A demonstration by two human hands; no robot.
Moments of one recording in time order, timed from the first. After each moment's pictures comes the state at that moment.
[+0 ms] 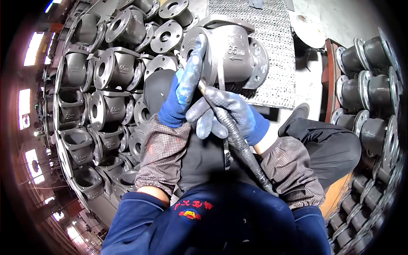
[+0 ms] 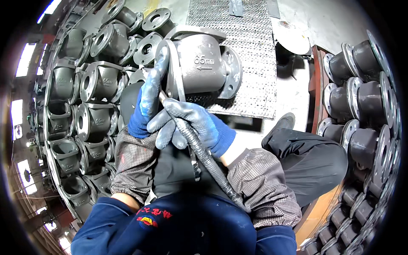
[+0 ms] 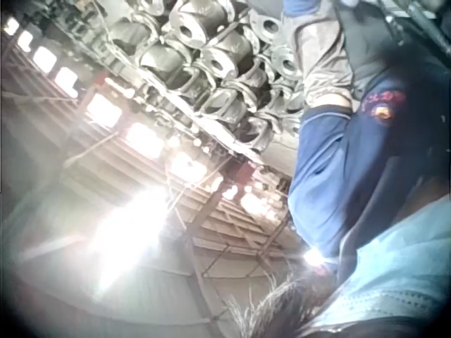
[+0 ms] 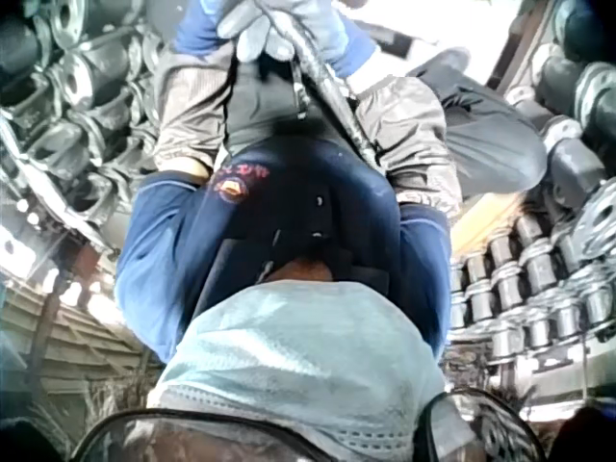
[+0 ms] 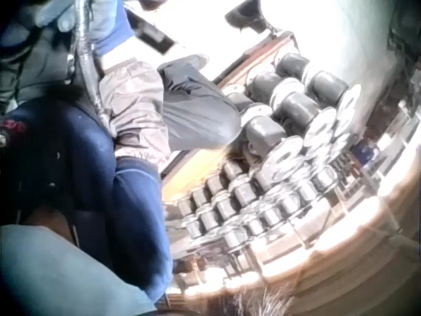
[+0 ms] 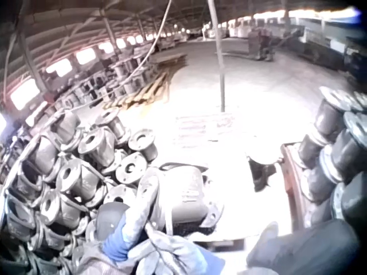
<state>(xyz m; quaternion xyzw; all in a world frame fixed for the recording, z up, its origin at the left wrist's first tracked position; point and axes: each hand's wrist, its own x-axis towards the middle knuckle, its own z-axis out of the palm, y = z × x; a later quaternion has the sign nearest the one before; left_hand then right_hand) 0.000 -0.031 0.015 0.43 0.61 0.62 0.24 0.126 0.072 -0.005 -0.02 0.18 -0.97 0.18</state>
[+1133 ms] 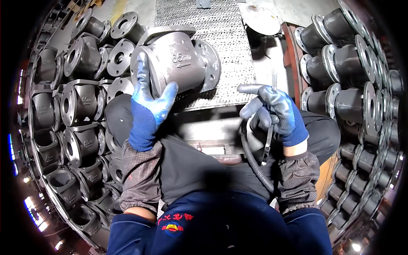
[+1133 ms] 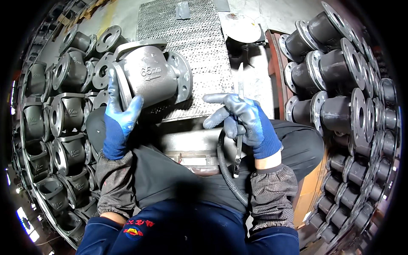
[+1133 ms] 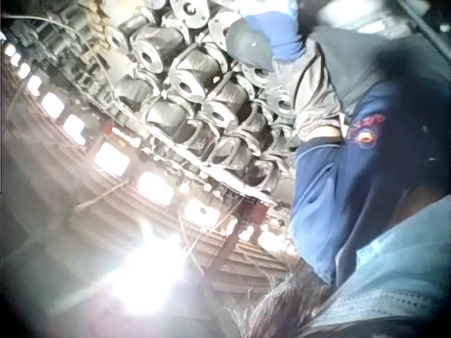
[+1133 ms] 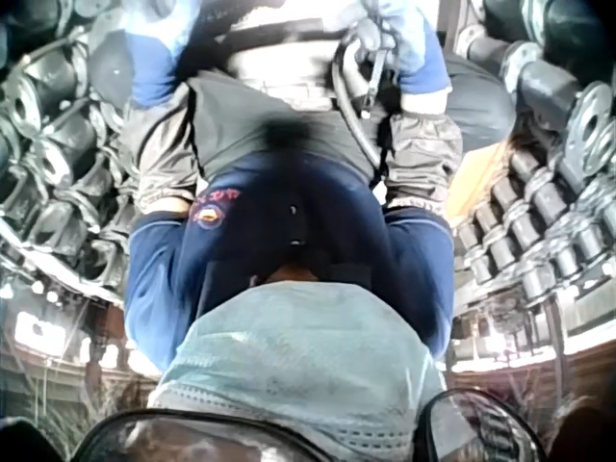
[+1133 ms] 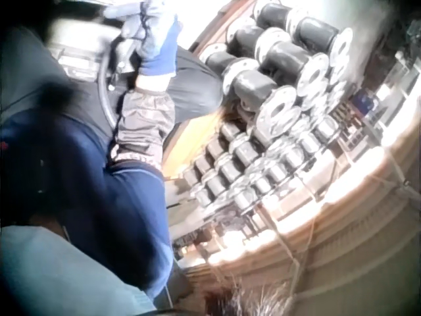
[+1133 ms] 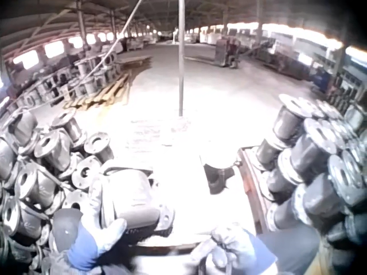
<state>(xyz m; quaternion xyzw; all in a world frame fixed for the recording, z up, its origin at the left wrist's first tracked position) 0.006 -0.014 -0.005 0.38 0.77 0.50 0.11 0.244 0.176 0.023 0.27 0.51 -0.81 -0.06</state>
